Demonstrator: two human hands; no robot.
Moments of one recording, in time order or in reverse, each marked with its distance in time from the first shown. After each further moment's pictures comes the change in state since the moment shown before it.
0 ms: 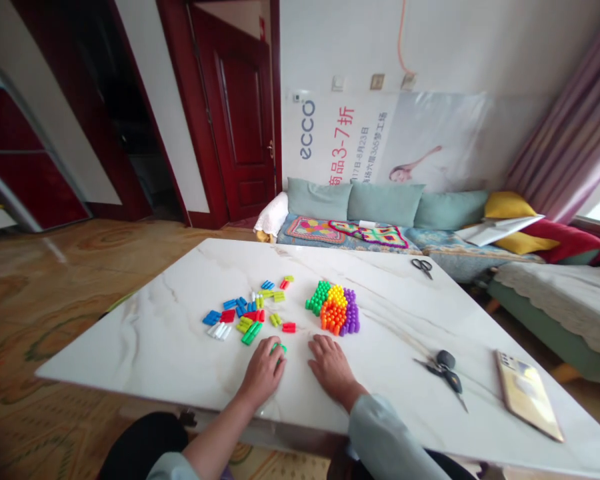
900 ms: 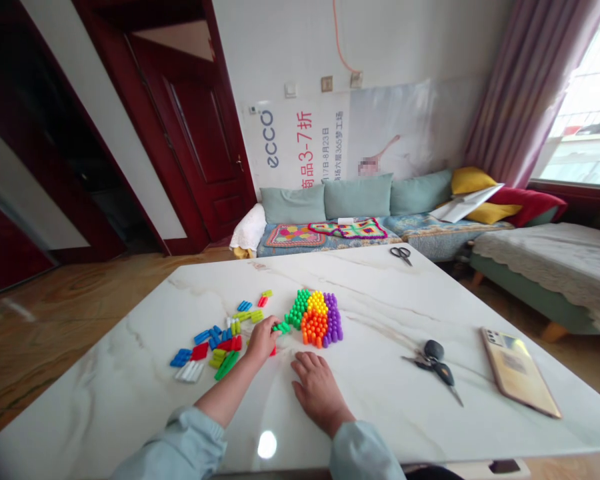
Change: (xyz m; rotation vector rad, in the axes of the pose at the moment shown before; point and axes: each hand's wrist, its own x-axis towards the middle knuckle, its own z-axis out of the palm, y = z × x) left_hand 0.134 -0.021 0.046 -0.163 -0.080 -0.134; right_hand -0.005 0.001 -0.002 0.199 0.014 0.102
